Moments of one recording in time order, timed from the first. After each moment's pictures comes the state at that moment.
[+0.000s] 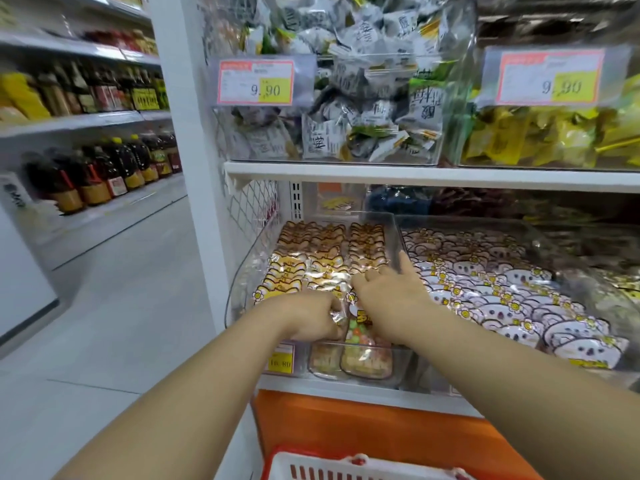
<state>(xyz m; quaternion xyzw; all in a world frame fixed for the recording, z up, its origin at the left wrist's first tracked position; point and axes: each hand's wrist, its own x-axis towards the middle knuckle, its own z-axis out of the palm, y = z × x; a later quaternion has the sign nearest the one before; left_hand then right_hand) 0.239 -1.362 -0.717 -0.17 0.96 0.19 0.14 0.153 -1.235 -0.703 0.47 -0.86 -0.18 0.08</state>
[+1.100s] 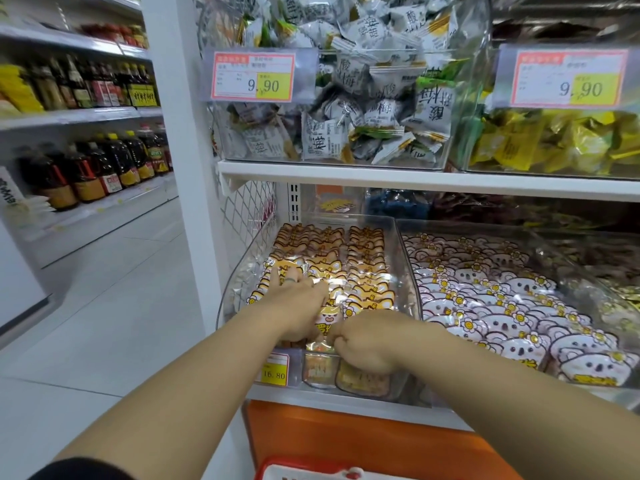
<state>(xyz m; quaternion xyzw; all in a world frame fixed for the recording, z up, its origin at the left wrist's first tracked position) 0.225 -1.387 -0.735 -0.16 0.99 -0.01 0.06 0.171 -1.238 -0.704 0.56 -0.80 -0.15 -0.17</state>
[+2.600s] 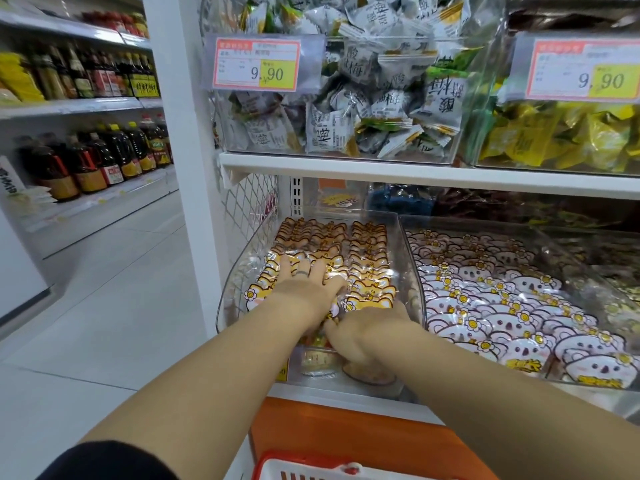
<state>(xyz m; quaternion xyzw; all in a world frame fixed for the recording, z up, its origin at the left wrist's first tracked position) 0.211 -1.376 -0.733 -0.17 0.98 -0.11 0.08 0.182 -1.255 -0.707 0.40 -0.89 -0.10 -0.20</state>
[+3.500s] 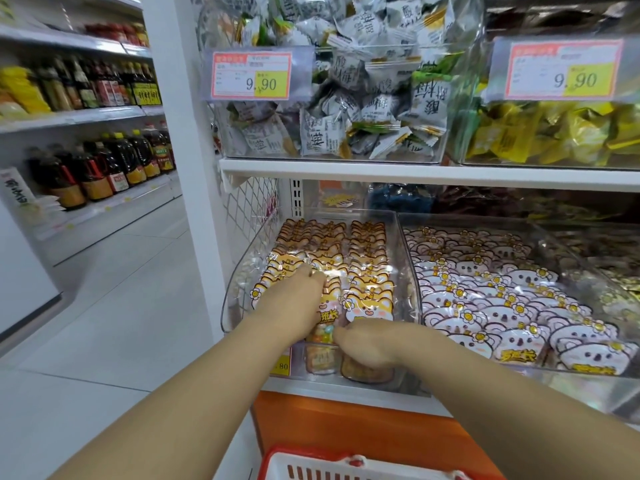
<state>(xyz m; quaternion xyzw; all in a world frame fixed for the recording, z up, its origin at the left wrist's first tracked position) 0.235 -1.378 -0.738 -0.21 0.98 0.03 -0.03 0.183 -1.238 -0.709 0.42 -0.86 0.00 -0.31</state>
